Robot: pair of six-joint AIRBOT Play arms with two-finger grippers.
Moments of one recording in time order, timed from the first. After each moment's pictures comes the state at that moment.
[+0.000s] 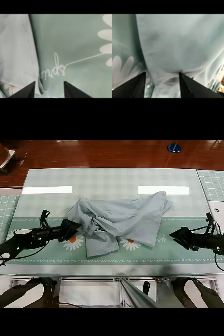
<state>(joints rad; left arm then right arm) 0.10 -1.19 0.35 0.20 -0.79 -1.01 -0.52 -0.85 0.41 -0.88 1.12 1.32</state>
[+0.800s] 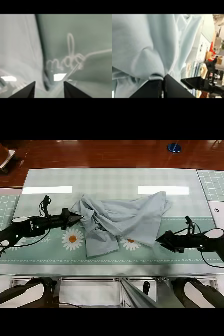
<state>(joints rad) 0.12 -1.27 0.53 0.13 -1.02 -0.87 -0.26 -1.03 0.38 -0.81 1.04 1.37</state>
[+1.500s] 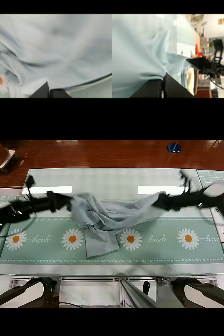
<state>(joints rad) 0.25 -1.22 0.84 0.14 -1.20 -0.93 -0.04 -1.21 1.13 -0.87 1.11 1.42</state>
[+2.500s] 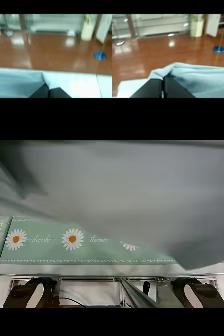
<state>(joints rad) 0.09 -0.59 1.82 1.37 -1.34 -1.44 -0.07 -0.62 1.90 -1.43 1.53 1.57</state>
